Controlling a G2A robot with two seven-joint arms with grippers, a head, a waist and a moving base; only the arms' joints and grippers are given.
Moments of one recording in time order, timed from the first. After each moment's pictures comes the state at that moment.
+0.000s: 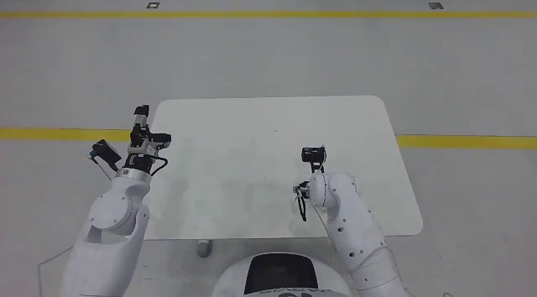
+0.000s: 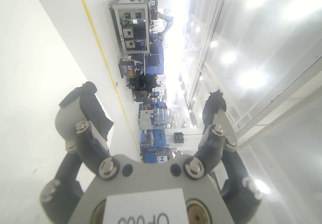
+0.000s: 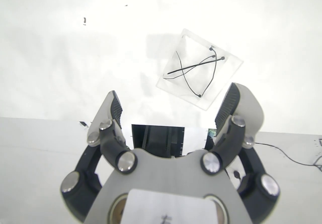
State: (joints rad) left arm 1.73 -1.15 -1.60 -1.80 -0.42 0.00 0.00; right arm -1.48 -1.65 1.27 -1.55 -1.57 0.34 1.26
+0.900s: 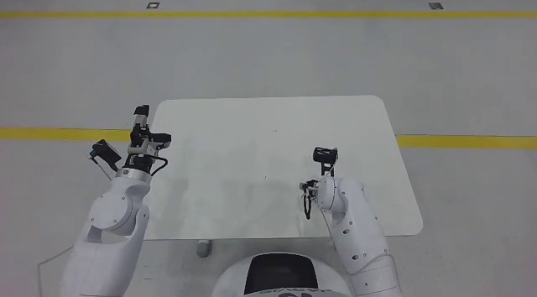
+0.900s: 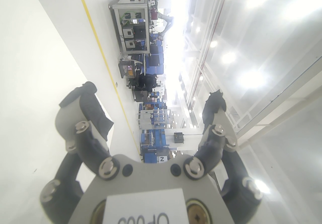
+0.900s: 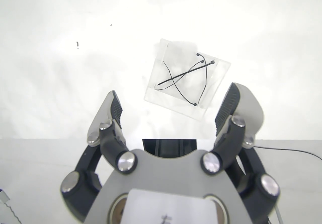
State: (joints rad) left arm 1.73 -1.15 -1.60 -1.80 -0.42 0.00 0.00; right arm -1.53 -1.69 1.37 -1.56 -1.57 0.34 1.14
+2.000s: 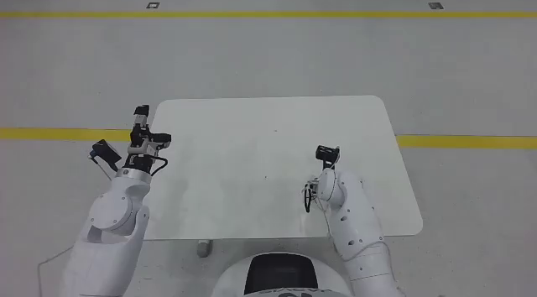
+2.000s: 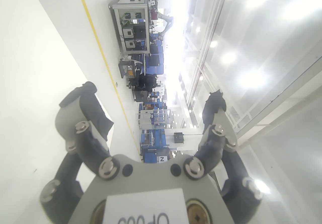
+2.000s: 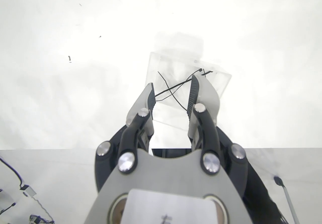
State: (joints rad) left arm 1.73 -1.15 -1.60 -1.80 -0.42 0.00 0.00; right arm -1.44 -1.74 1.45 -1.40 -1.57 0.34 1.12
